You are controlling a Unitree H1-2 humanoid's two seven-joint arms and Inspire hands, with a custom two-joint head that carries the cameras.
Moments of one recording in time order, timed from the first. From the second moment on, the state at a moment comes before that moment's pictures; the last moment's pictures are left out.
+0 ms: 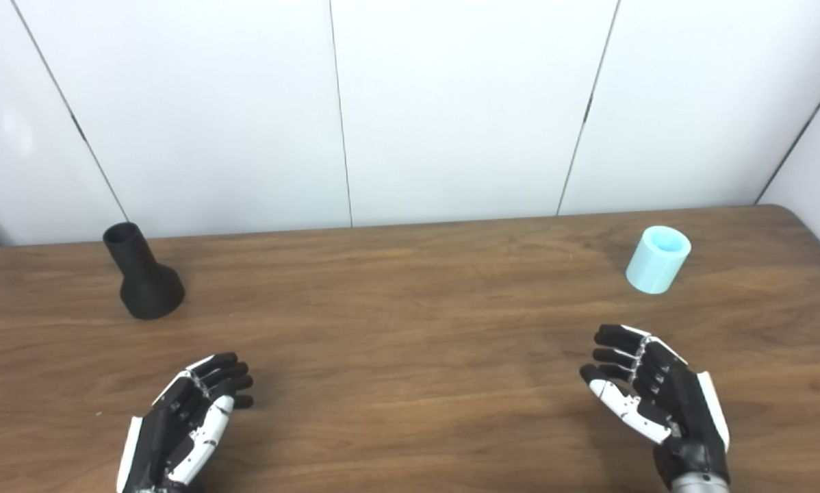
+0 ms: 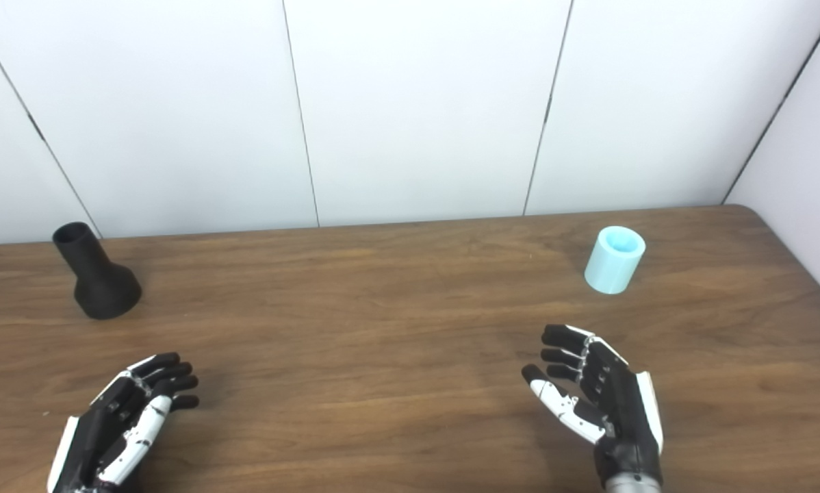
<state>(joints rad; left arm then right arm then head) 0.19 0.03 0.12 -0.33 -0.18 0.07 -0.06 0.19 -0.01 -0.12 -0.42 -0.09 0.20 -0.09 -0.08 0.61</state>
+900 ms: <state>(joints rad) 0.19 0.03 0.10 -0.33 -0.15 0.07 -0.04 0.19 -0.02 -0.14 -0.42 -0.04 0.20 -0.08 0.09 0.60</state>
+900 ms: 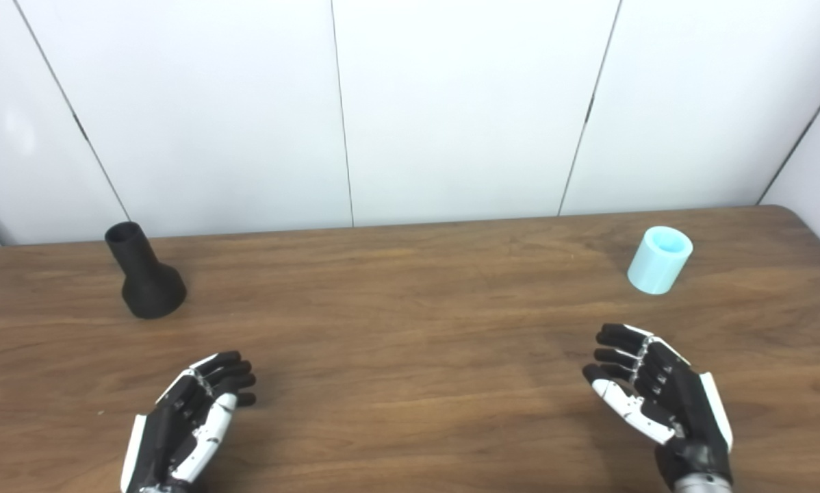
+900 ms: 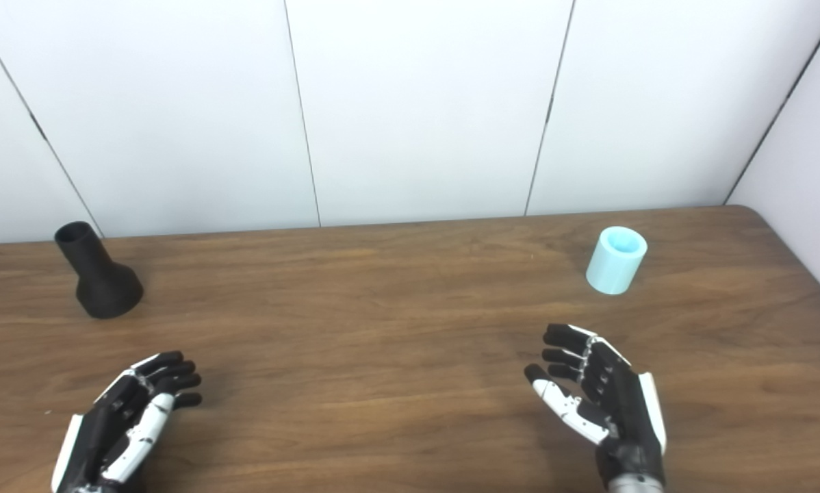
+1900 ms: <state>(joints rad) 0.18 -0.01 0.07 -0.34 0.02 0.01 0.17 0.19 -0.08 -0.20 -0.41 0.02 0.22 -0.05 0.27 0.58</state>
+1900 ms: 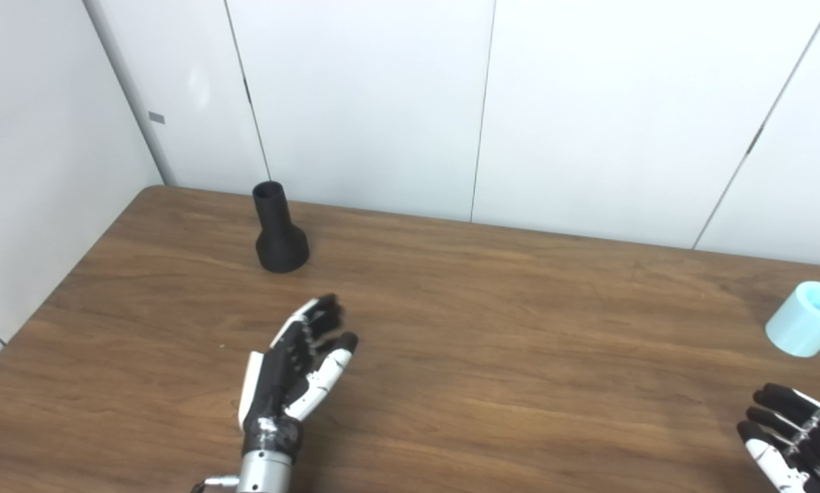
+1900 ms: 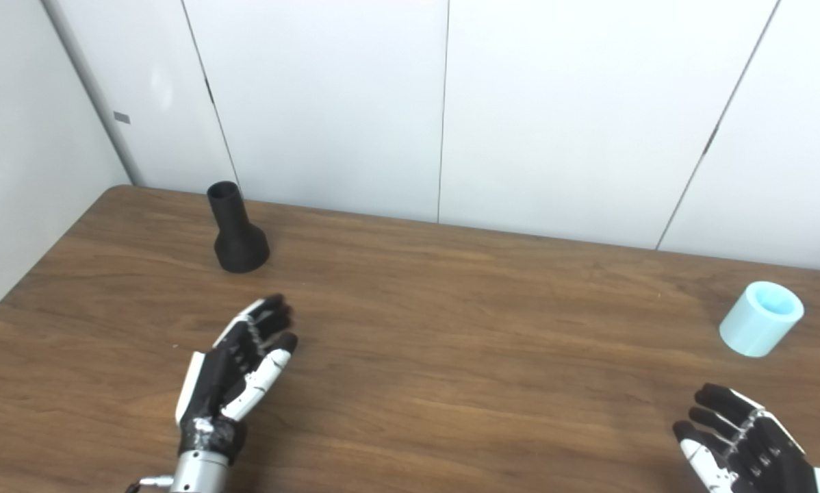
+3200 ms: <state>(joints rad) -0.24 0.19 0.24 0.18 0.25 0.09 0.32 0.15 -0.15 -0.25 -0.30 0.10 0.22 -0.04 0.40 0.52</state>
